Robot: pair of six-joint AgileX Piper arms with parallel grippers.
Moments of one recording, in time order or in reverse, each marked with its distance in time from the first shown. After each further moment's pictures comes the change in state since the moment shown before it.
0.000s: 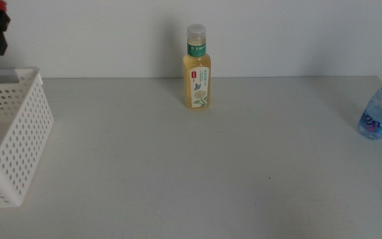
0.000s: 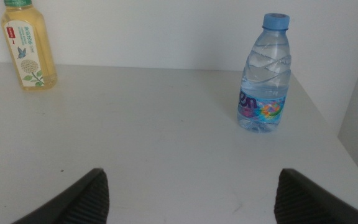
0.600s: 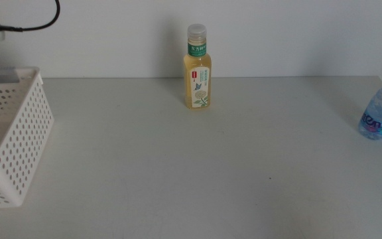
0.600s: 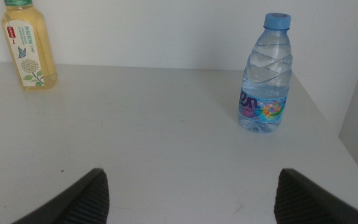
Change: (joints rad) left arm 0.184 0.278 -0.003 0.024 -0.014 0.027; right arm 0.000 0.000 0.000 0.000 0.000 0.000
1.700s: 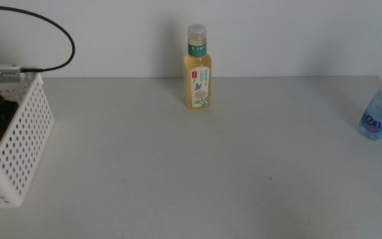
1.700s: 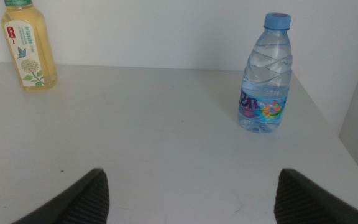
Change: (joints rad) left arm 0.000 0.226 -0.006 -0.006 -0.029 -0.029; right arm 0.000 0.000 0.000 0.000 0.000 0.000
